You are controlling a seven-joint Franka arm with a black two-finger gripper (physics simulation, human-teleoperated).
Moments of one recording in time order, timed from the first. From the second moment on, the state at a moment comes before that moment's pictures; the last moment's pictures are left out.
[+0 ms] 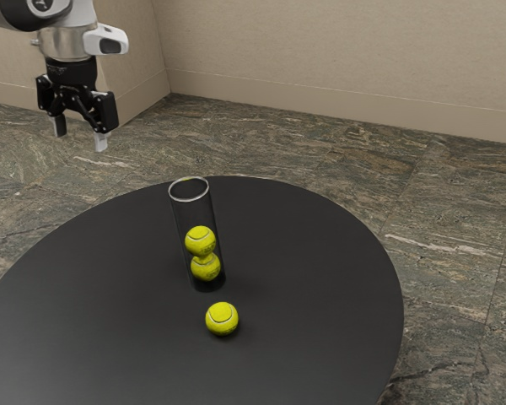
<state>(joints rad) -0.12 -0.09 0.16 -1.60 0.15 1.39 0.03</state>
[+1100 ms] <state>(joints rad) -0.39 0.20 0.15 -2.07 -0.11 2.03 -0.27</state>
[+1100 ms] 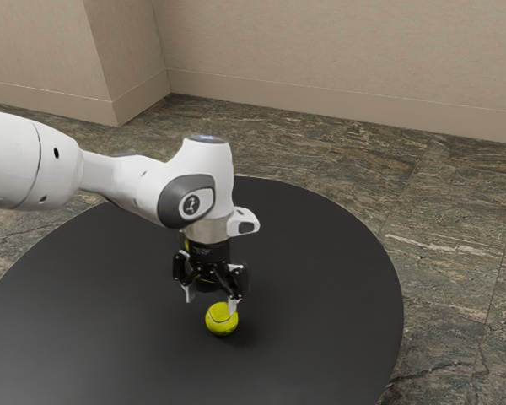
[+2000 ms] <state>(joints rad) -0.39 0.35 0.15 -2.06 -0.12 2.19 -0.15</state>
